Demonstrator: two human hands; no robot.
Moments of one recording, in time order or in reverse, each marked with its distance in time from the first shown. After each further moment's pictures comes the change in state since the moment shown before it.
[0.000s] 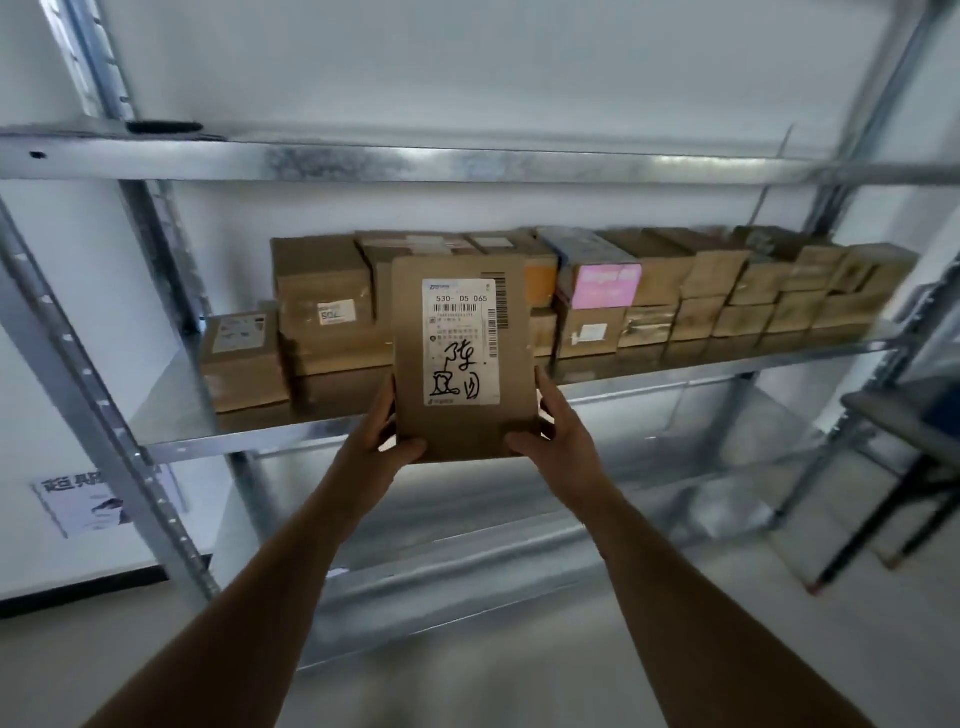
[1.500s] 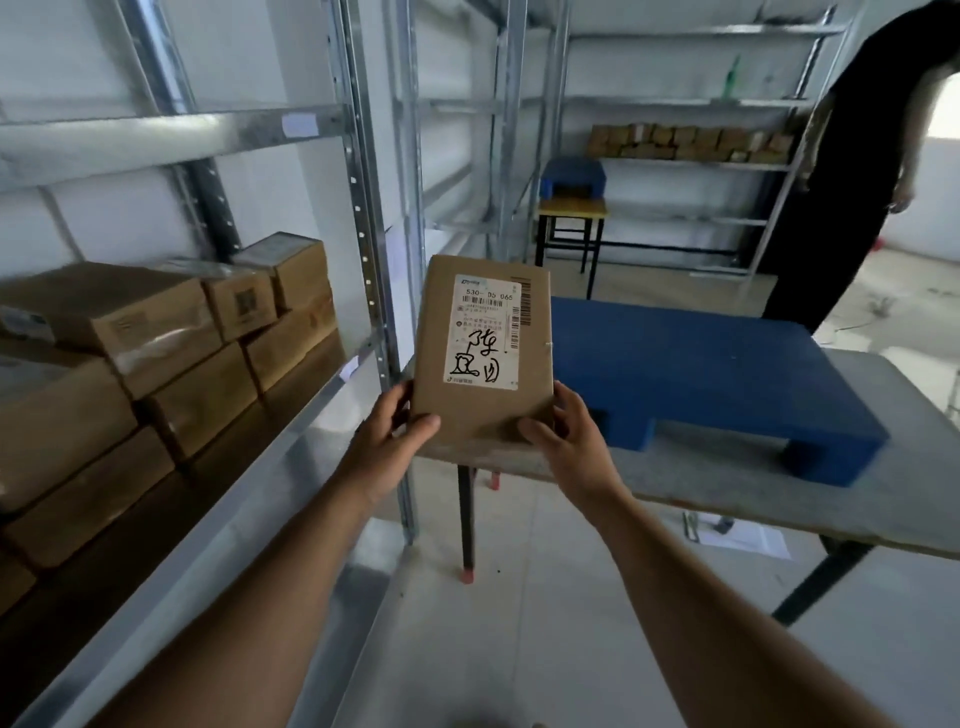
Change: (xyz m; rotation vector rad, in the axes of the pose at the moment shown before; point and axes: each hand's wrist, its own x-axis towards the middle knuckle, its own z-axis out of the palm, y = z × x) left_hand 0.421 0.034 0.819 -0.047 -0.927 0.060; right_hand 0.011 0.220 -0.741 -0.111 1.090 0.408
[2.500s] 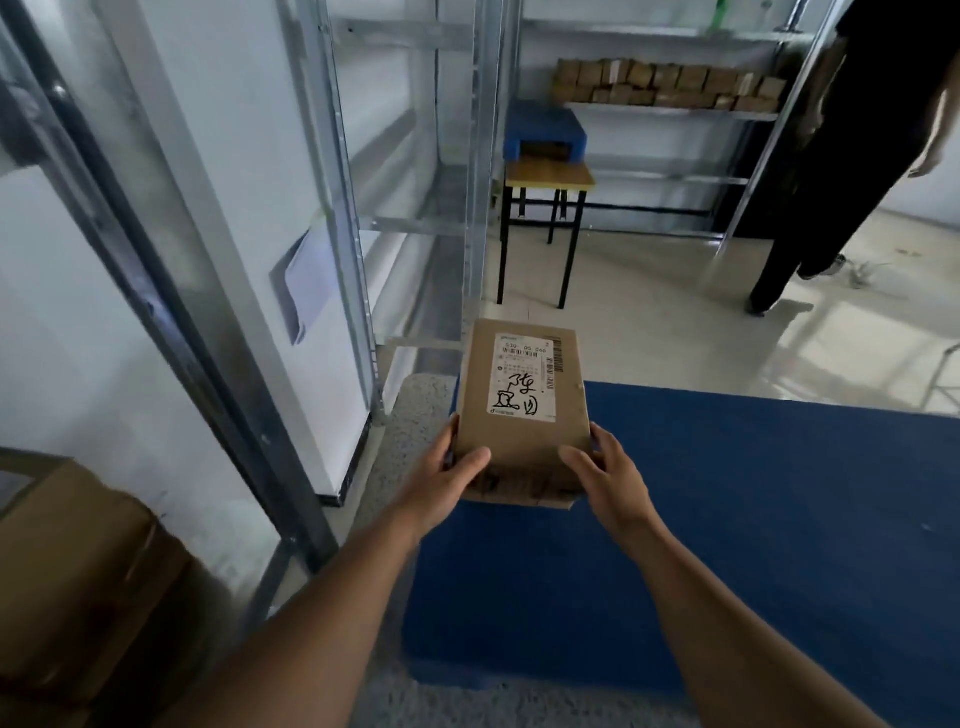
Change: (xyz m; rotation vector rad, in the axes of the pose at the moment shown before) left_hand 0.499 -0.087 0.053 -0.138 -0.384 -0.108; right_hand 0.460 0.099 -0.027 -0.229 0.245 0.235
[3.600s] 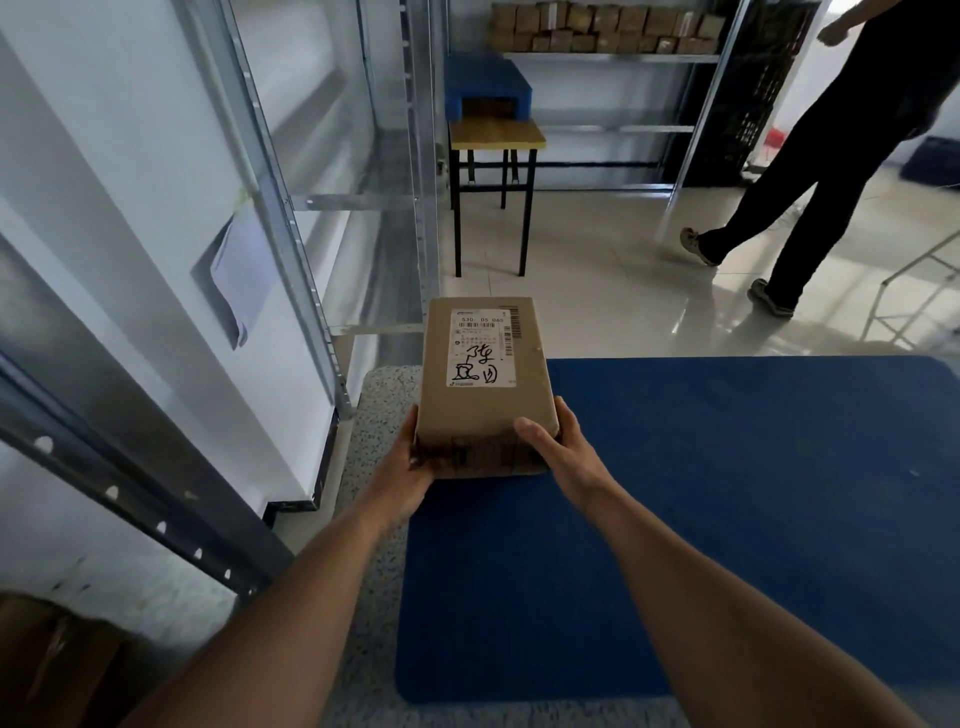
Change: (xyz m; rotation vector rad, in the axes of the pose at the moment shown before) left_hand 0.060 -0.034 -0.022 0.109 -0.069 -0.058; right_hand 0.040 0.003 0.028 0.112 -0.125 0.146
